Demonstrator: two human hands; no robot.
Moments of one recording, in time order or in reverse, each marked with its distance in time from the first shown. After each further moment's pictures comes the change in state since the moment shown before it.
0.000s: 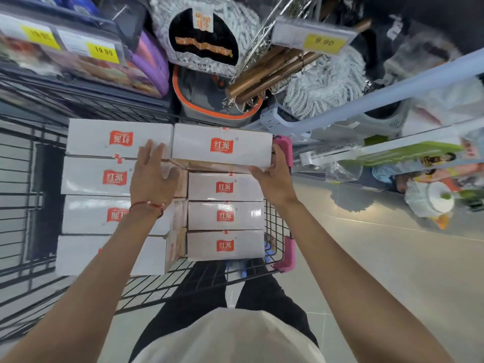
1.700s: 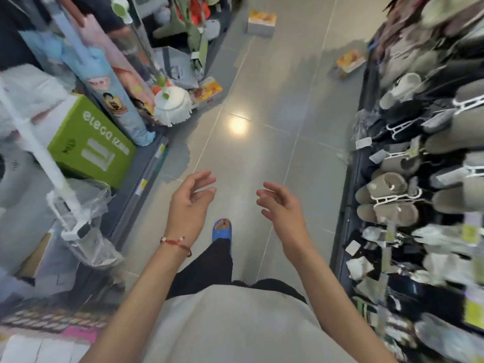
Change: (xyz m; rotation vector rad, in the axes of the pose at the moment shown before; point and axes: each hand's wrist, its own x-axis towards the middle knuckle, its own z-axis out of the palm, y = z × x) left_hand -0.489 0.379 0.308 -0.251 -1.105 0.772; right_hand -0.450 0.323 -0.358 1.017 1.173 0.271
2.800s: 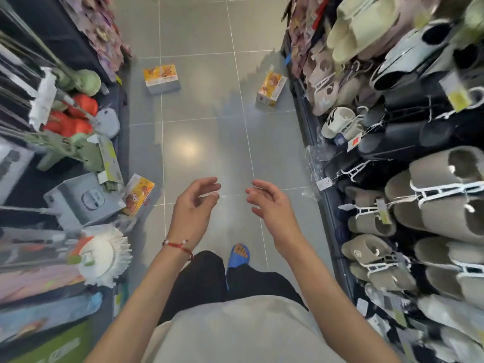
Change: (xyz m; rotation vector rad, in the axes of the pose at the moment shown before) left_hand 0.508 0.238 0.304 0.203 -0.481 0.013; right_hand 0.455 -0.315 -0.113 0.279 0.286 0.062
